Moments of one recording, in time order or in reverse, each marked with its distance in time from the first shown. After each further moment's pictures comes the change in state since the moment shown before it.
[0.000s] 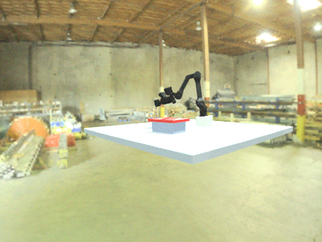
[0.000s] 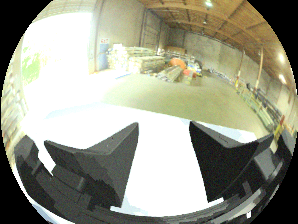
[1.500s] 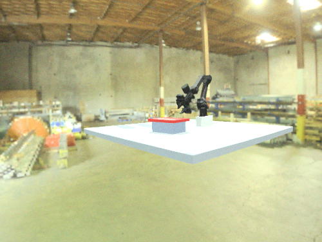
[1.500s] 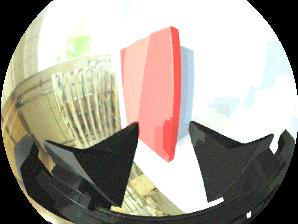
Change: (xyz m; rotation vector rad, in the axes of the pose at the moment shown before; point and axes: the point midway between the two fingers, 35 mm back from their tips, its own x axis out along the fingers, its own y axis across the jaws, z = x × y) arm -0.314 0.099 -0.097 0.706 1.222 0.864
